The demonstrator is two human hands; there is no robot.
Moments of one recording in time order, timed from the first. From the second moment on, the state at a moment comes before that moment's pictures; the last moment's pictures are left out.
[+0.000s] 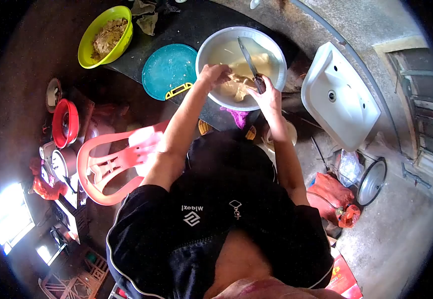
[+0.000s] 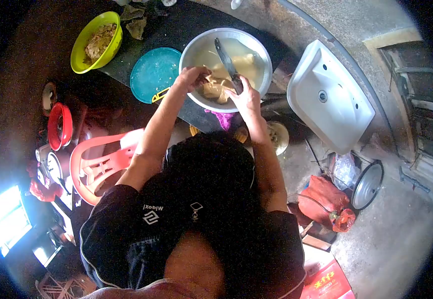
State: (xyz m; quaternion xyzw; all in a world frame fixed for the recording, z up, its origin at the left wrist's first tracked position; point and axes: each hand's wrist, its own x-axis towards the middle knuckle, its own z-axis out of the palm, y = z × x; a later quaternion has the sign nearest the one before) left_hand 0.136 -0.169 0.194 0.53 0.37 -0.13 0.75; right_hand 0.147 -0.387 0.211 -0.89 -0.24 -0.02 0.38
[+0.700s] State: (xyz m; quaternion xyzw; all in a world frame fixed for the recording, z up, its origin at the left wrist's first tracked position) left_hand 0.106 -0.231 0.150 0.44 0.24 -0.01 0.87; right_hand 0.145 -0.365 0.188 -0.88 -0.10 0.11 0.46
